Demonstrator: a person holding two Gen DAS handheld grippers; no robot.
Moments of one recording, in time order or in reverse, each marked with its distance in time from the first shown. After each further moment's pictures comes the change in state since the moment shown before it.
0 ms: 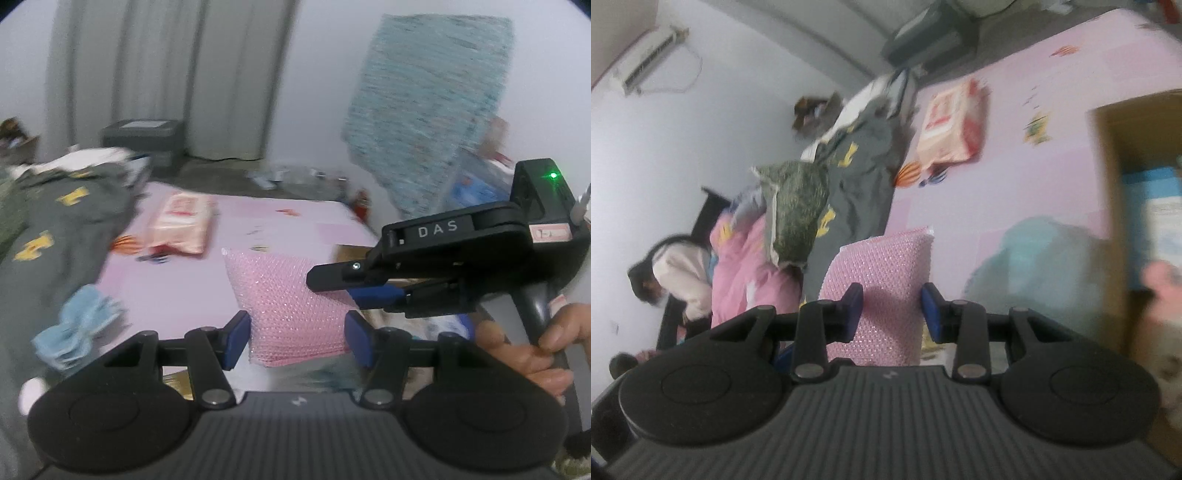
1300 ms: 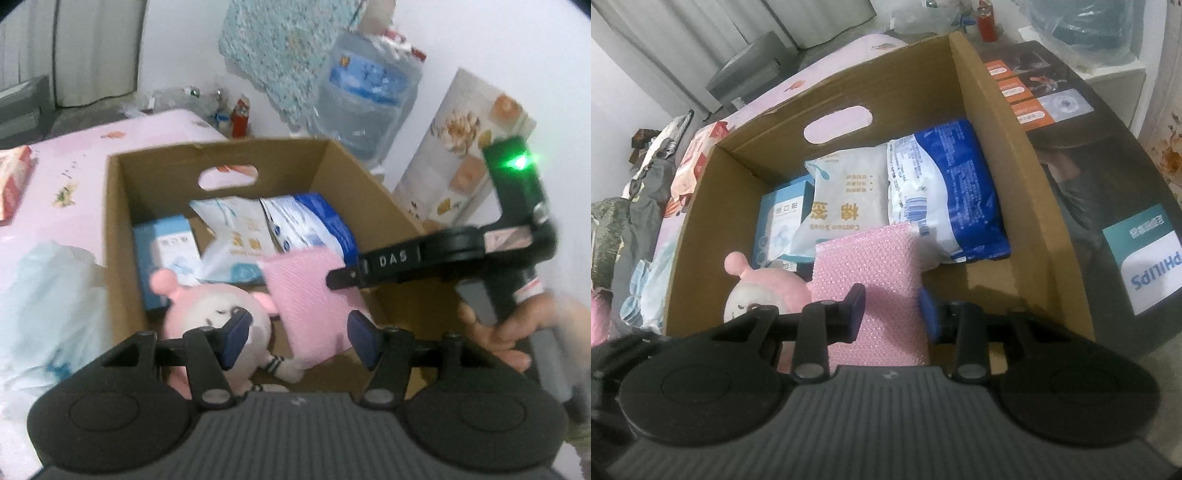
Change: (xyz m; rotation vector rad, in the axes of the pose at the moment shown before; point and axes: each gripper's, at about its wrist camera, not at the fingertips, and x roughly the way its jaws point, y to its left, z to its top) left arm 0.129 -0.145 -0.036 0.170 0.274 -0.291; right arm -0.119 -0.194 -0.035 0.048 -0.075 -0.583
